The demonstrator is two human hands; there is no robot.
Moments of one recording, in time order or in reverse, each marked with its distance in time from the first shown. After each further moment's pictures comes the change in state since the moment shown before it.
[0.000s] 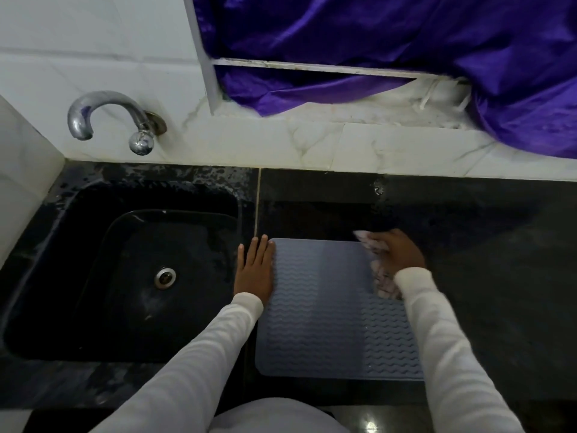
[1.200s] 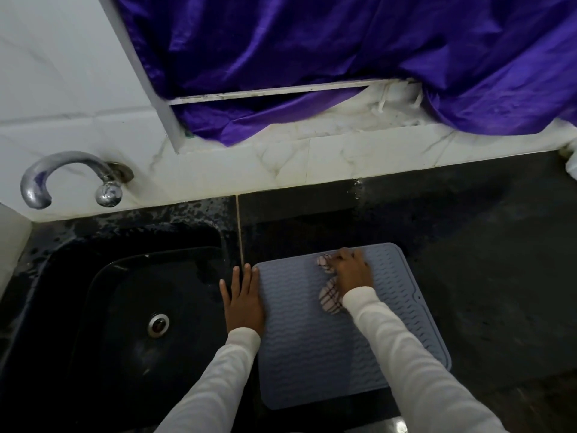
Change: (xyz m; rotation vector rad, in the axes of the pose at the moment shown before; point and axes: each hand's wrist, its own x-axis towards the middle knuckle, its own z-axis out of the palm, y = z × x) left_hand 0.004 -0.012 0.013 -0.049 -0.021 -0.063; right_hand 0.002 -0.037 0.083 -0.293 -0.035 0.018
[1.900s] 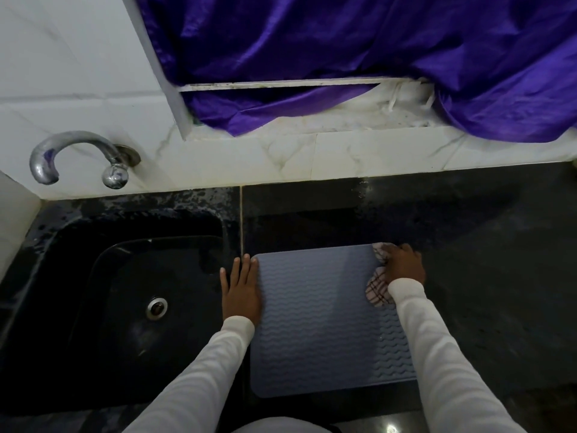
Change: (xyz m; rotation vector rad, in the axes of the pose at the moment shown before) left_hand -0.005 0.009 -0.011 -0.037 0.029 0.003; right_hand -0.001 0.096 -0.035 0.222 0.125 0.341
